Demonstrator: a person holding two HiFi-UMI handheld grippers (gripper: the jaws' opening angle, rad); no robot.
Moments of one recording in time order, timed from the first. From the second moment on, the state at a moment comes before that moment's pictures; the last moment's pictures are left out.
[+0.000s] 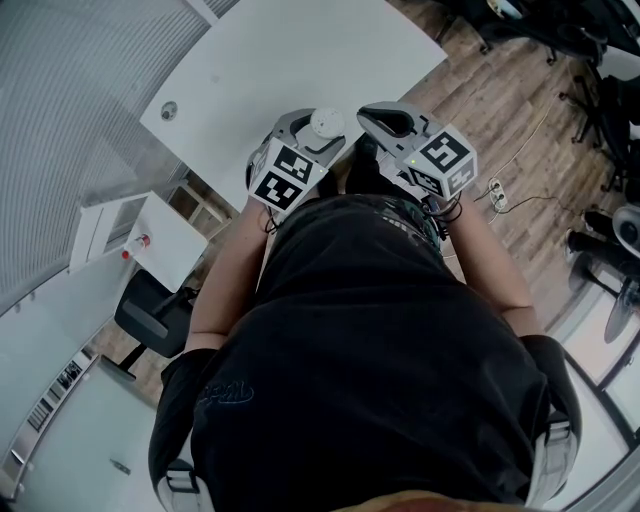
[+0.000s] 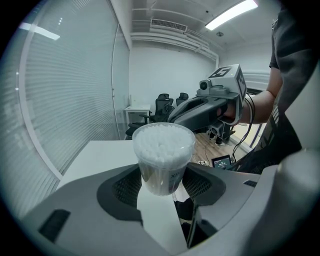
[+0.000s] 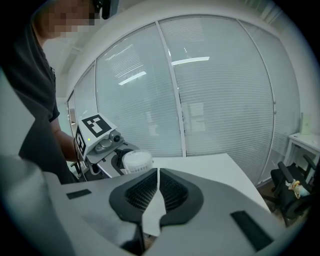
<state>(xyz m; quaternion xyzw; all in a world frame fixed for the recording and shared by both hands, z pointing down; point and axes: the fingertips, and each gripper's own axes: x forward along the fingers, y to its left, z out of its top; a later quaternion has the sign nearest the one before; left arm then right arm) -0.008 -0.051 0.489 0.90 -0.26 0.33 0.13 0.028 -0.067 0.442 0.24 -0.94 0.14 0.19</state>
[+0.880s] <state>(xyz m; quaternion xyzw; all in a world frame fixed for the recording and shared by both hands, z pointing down) -0.004 -0.050 0.489 0.90 -0.26 0.33 0.12 0.044 -0.076 0.444 0.27 -0.93 0.15 0.19</state>
